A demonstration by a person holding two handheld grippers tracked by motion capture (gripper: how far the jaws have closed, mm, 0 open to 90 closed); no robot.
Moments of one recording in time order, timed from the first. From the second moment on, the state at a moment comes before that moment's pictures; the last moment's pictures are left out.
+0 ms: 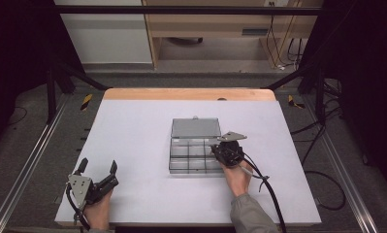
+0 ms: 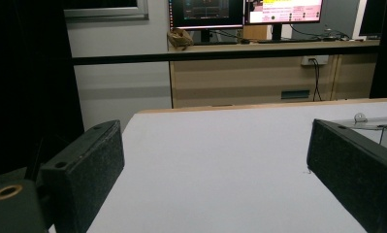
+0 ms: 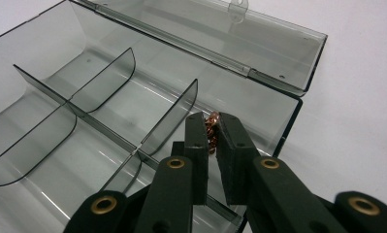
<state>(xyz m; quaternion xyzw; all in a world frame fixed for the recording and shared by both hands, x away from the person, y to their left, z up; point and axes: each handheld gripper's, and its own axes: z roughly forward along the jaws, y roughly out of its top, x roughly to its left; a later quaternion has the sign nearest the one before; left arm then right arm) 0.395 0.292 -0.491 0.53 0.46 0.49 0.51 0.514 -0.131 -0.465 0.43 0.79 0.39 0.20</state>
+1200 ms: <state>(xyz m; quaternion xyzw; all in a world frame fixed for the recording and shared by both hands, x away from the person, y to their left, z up) 0.396 0.292 -0.491 0.53 0.46 0.49 0.51 0.511 -0.134 -0.456 0.42 0.79 0.41 0.19</state>
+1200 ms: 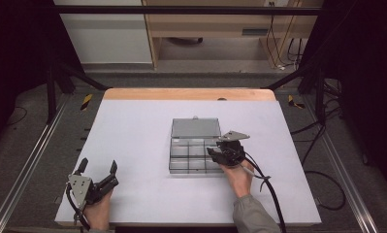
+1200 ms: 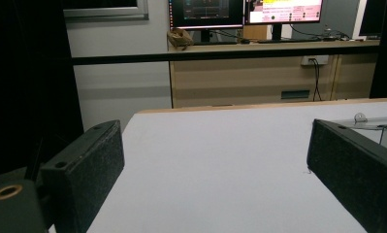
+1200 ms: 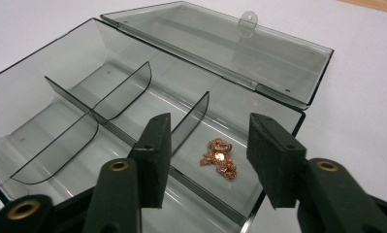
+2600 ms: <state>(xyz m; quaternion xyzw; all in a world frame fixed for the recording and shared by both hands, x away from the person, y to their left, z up) 0.395 0.292 -0.491 0.53 0.46 0.49 0.51 0.465 -0.173 -0.410 0.42 0.72 0.48 0.28</state>
